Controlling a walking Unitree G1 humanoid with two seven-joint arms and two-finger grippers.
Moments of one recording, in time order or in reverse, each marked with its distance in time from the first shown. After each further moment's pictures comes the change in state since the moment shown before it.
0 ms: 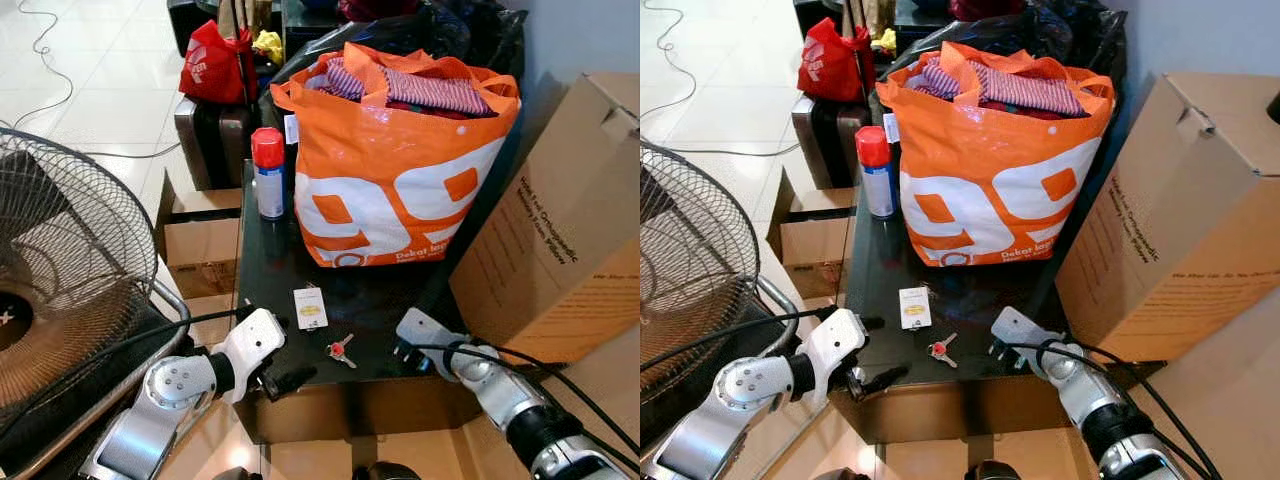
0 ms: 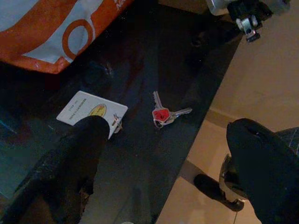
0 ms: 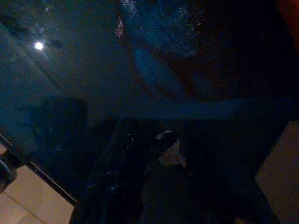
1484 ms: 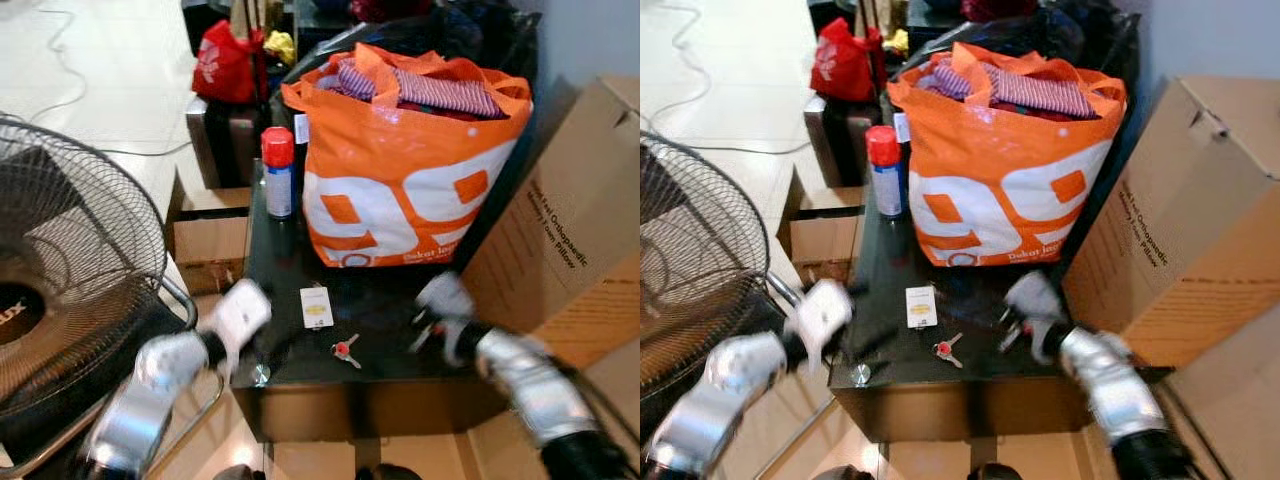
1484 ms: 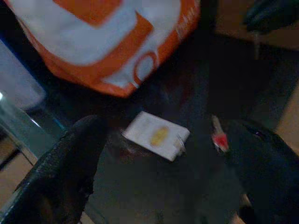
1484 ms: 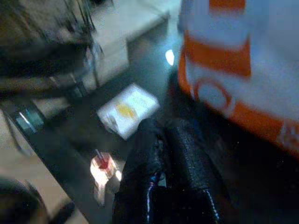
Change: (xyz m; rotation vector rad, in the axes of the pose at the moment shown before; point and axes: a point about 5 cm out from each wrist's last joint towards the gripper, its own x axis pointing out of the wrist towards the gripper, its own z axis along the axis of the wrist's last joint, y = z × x) left arm -0.001 0.035 0.018 0.051 -0.118 0.184; right arm -0.061 -0.027 0.044 0.417 -0.588 0.228
